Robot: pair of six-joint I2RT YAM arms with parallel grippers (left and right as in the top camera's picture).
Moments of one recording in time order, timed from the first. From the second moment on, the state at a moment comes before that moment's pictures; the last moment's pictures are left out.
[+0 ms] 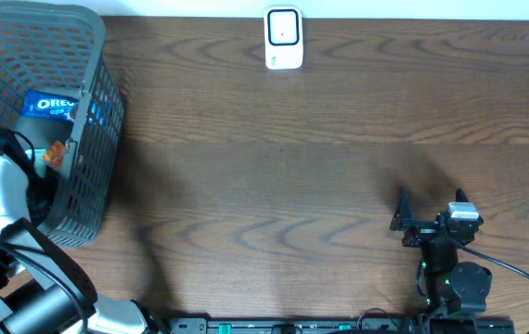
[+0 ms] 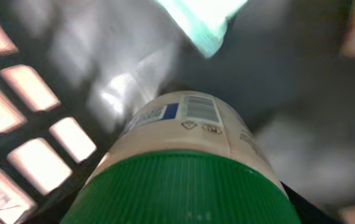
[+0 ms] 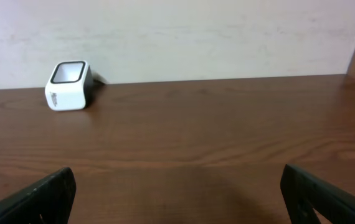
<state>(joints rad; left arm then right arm) 0.63 1.70 1.20 -1.05 -0.14 -0.30 -0.03 0.01 0.01 -0.07 -0.01 0.06</state>
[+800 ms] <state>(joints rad) -0.06 1.37 1.92 -1.21 0.23 -0.34 -0.03 0.01 0.01 -0.07 -0.01 0.06</state>
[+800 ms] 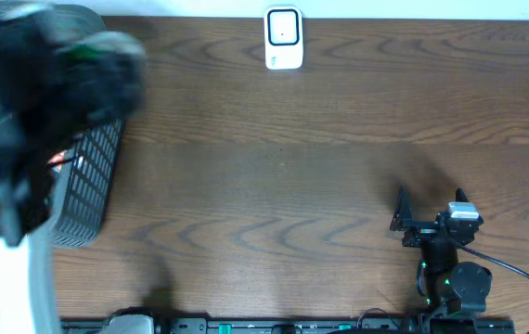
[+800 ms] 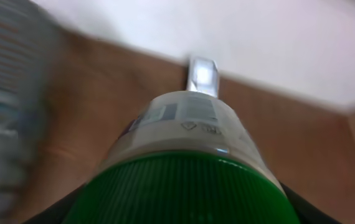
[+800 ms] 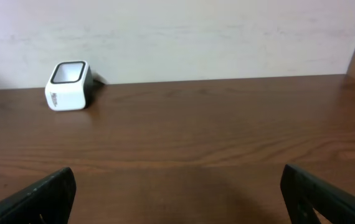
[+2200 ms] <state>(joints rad) -0.56 2.27 1.90 -1.05 0.05 -1.89 -0.03 0.01 0.01 -0.07 -0.01 0.06</state>
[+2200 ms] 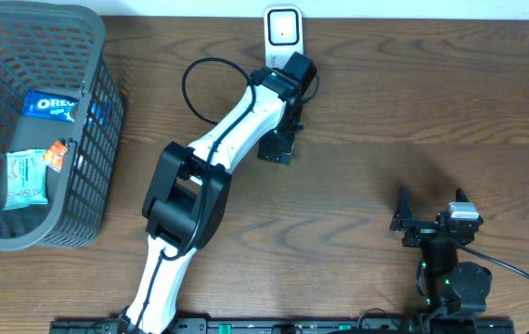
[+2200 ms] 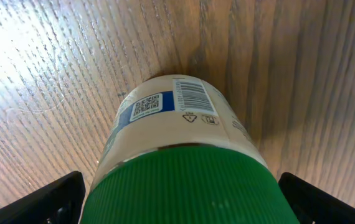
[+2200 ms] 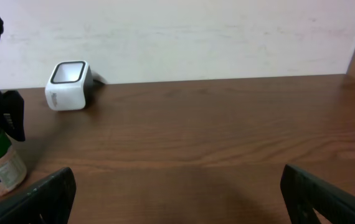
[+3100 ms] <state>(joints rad) -0.12 1.45 1.91 -1.24 -0.31 -1.03 -0.03 0.01 0.01 -0.07 -0.01 0.06</state>
